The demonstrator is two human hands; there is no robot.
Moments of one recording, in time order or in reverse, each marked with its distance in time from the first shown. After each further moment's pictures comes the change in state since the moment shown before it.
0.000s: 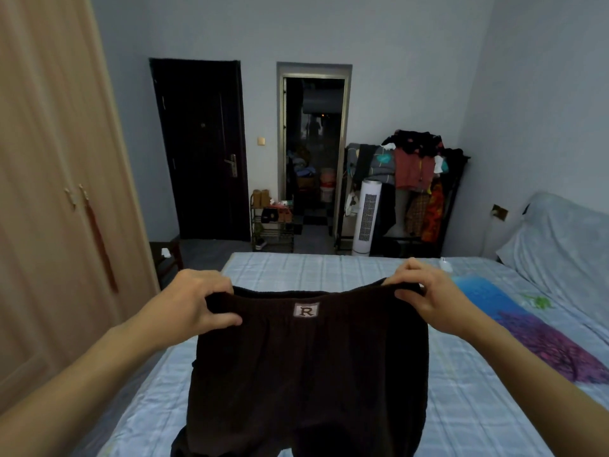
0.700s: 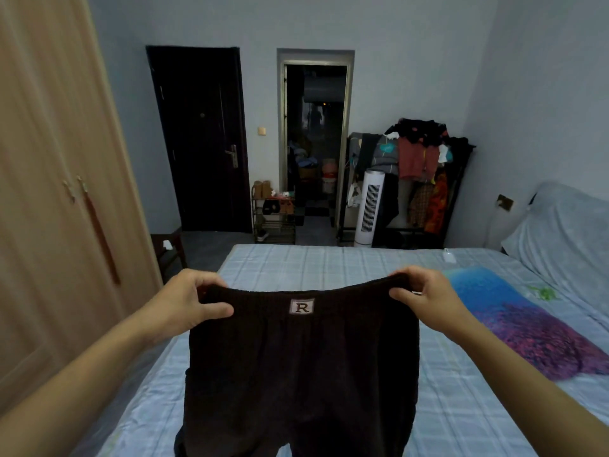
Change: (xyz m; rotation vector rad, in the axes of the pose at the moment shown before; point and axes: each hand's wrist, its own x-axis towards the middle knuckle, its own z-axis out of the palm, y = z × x) left_hand -0.001 -0.002 0.007 -0.544 -0.166 -0.624; right_hand 0.002 0.005 0.033 0.304 0.093 0.393
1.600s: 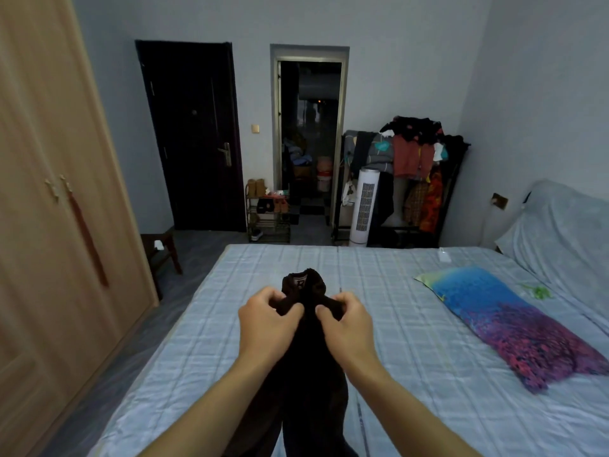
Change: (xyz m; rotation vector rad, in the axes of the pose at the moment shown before) left_hand 0.040 0.054 0.147 -0.211 0.490 -0.185; right_hand -0.017 -0.041 0.121 0.270 0.202 0.267
